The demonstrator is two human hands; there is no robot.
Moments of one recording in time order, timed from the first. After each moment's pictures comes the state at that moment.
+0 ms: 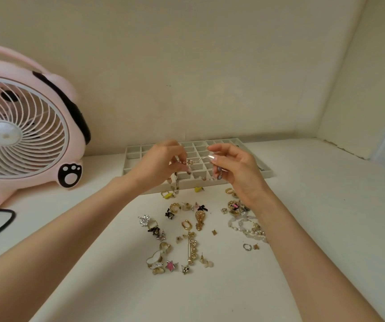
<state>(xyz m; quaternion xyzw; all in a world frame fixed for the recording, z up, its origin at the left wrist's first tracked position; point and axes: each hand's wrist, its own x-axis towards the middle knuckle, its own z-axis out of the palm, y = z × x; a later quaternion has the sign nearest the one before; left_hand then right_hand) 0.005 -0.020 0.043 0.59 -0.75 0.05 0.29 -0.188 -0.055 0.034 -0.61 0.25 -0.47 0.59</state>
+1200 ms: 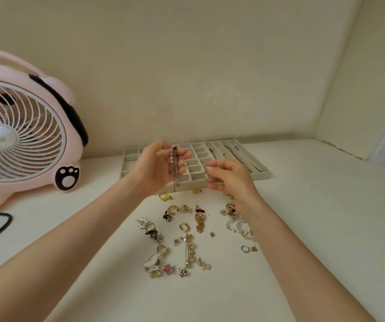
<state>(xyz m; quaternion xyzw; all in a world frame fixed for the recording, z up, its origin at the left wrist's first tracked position) -0.007 -0.021 0.044 0.39 -0.35 -0.61 0.60 -0.181 -0.058 0.017 -0.58 0.38 -0.45 0.57</state>
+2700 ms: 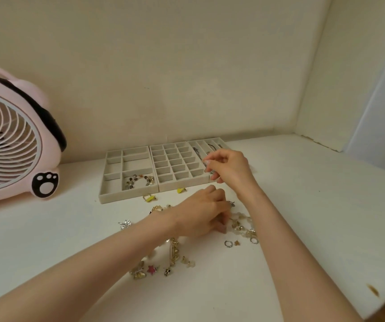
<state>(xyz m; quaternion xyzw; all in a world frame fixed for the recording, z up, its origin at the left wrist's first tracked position) -0.098 -0.018 -0.012 0.42 -0.90 0.00 0.13 -0.207 -0.074 0.030 -0.68 0.45 -0.44 0.38</state>
